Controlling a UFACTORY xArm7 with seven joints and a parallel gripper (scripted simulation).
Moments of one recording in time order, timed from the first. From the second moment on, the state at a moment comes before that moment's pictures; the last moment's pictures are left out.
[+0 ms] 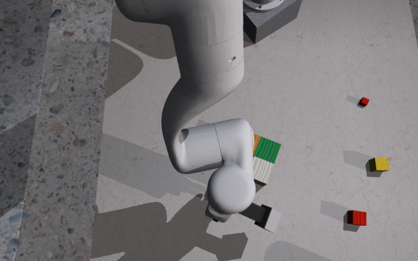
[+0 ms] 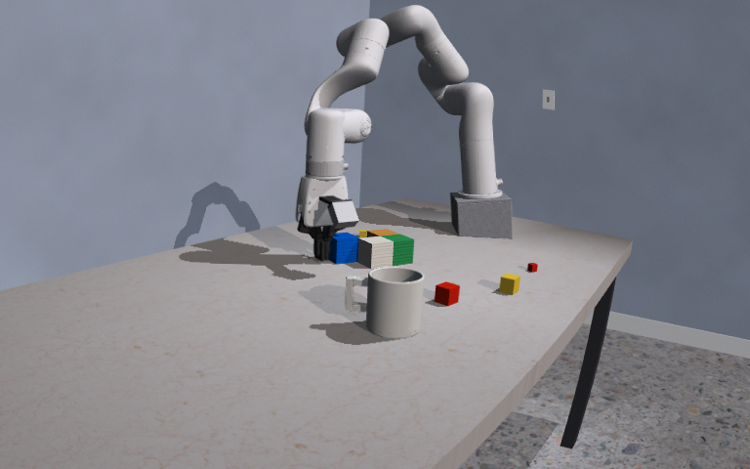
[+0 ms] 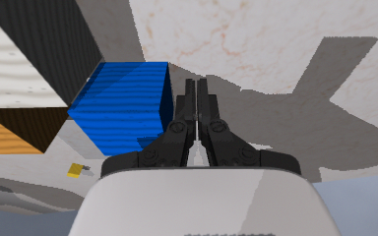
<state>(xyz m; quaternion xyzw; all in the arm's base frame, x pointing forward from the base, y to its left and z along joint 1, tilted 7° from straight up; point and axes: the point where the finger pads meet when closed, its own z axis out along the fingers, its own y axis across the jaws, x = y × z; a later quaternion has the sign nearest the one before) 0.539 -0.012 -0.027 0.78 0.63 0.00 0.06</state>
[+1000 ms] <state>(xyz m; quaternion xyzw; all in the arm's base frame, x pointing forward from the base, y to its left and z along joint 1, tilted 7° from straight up) 0.535 -0.012 -0.027 0.78 0.63 0.00 0.06</state>
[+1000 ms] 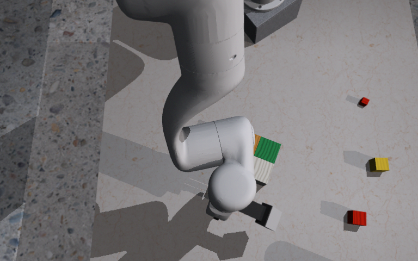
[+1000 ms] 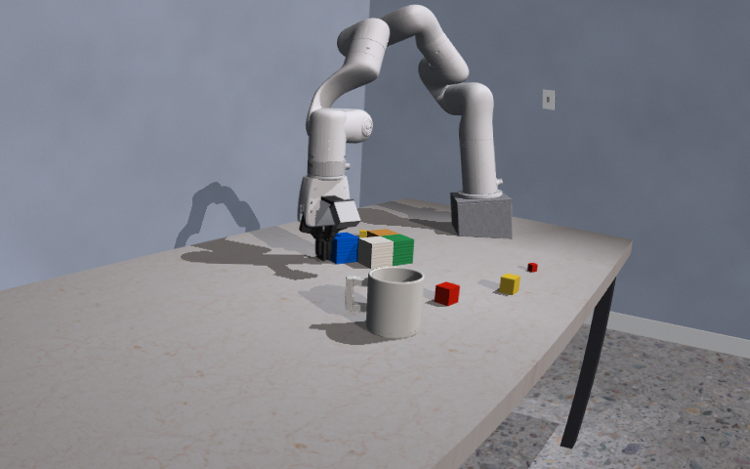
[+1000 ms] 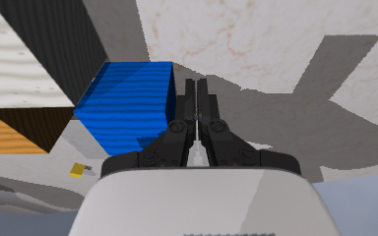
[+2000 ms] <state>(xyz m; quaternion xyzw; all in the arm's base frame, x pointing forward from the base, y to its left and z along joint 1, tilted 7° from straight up) 0.524 -0.009 -0.028 0.78 0.63 0.00 0.06</state>
